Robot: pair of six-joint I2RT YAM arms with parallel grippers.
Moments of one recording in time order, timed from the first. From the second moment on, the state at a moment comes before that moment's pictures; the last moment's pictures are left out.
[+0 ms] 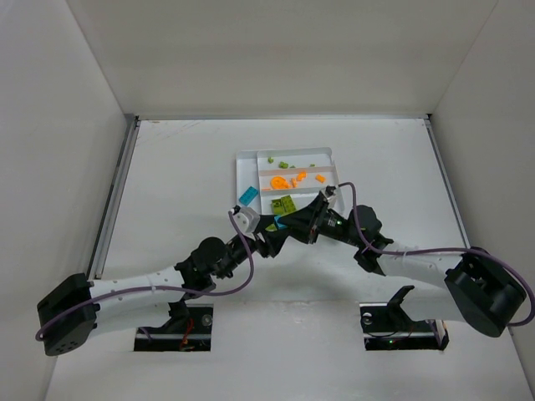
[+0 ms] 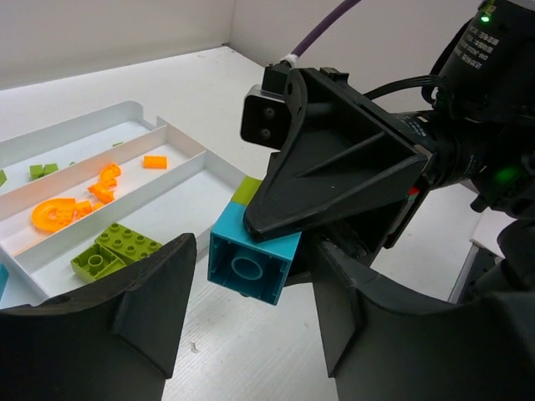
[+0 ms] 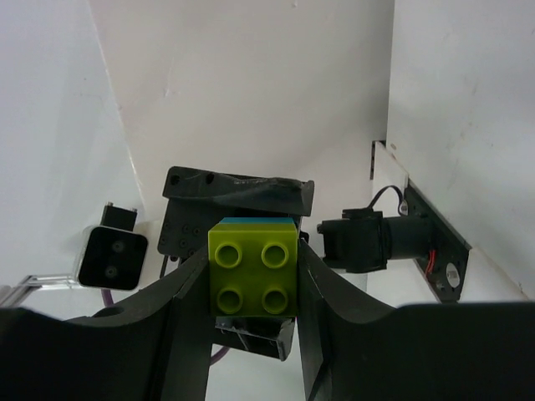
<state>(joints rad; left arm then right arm) -1.09 0.93 0.30 0.74 -0.23 -0.19 0.73 1.24 0.40 0.89 -0.44 1.66</state>
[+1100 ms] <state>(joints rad) -1.10 0.84 0.30 0.67 -0.22 -0.22 0.65 1.11 0.39 0.74 -0.45 1.52</state>
